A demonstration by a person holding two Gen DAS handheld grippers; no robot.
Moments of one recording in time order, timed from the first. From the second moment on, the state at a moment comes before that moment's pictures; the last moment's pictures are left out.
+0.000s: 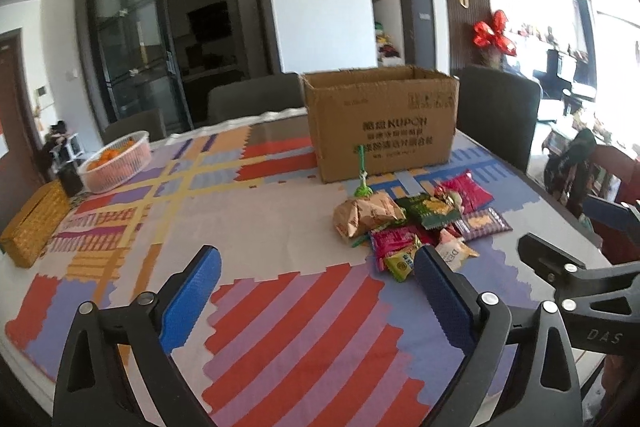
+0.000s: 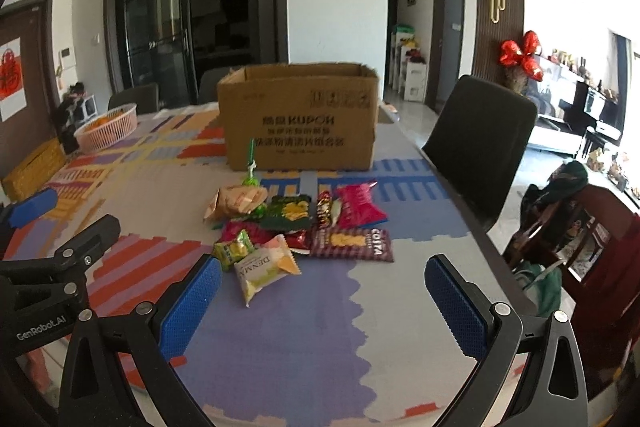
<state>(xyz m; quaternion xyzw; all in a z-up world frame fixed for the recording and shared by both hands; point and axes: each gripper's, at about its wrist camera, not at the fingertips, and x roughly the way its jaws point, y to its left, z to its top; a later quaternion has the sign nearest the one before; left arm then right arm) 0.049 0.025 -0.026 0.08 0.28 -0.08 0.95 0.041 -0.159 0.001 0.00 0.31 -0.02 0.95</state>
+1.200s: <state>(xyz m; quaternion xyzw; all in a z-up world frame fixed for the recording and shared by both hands) 0.130 -0.032 -0.095 0.18 0.37 -0.27 0.87 0.131 -0.159 -0.068 0.07 0.43 0.06 0.90</state>
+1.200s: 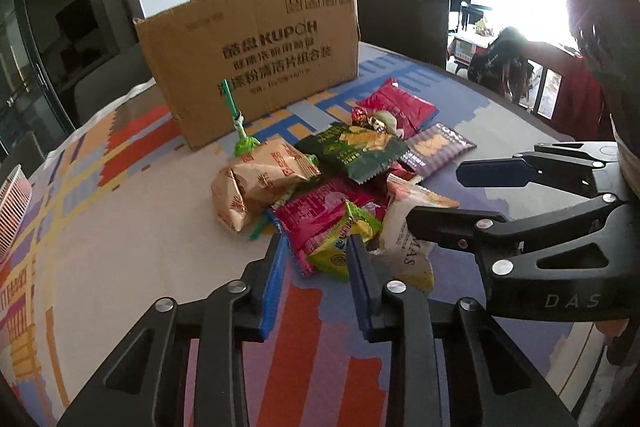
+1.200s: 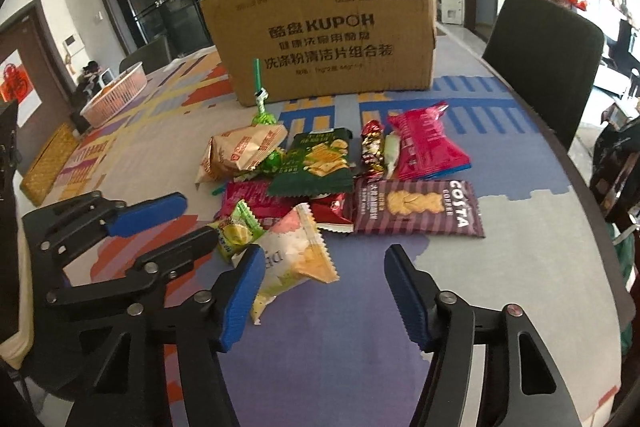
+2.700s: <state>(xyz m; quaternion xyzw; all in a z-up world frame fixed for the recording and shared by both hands) 0.124 -0.079 -0.109 0.19 0.40 -0.32 0.84 0.120 -0.185 -0.067 0.05 0.44 0.06 0.89</state>
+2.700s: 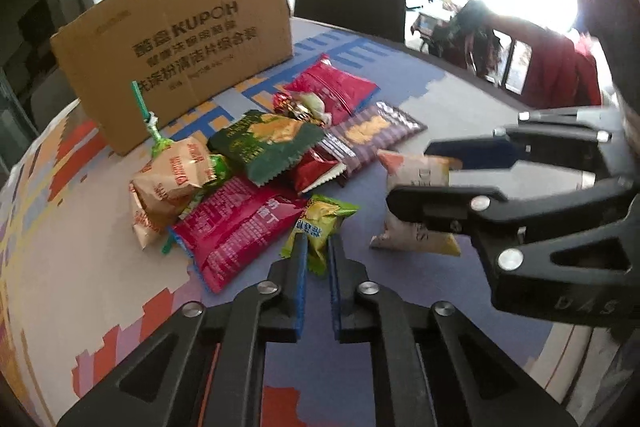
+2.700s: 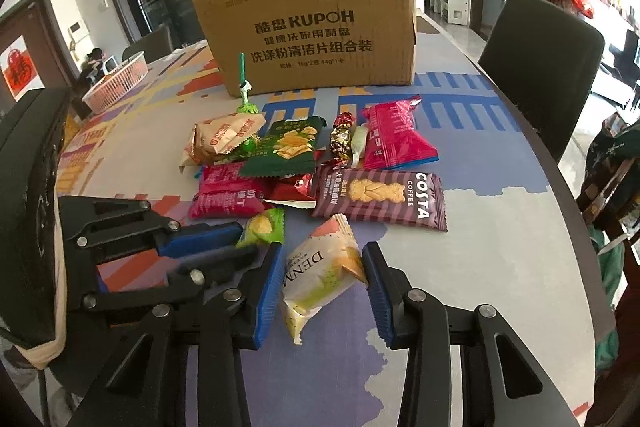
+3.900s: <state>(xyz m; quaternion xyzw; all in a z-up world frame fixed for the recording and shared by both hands) 0.135 -0.091 -0.094 0.14 0.44 -0.30 0.84 0.114 -0.200 -0.063 0.09 0.43 0.06 0.89</state>
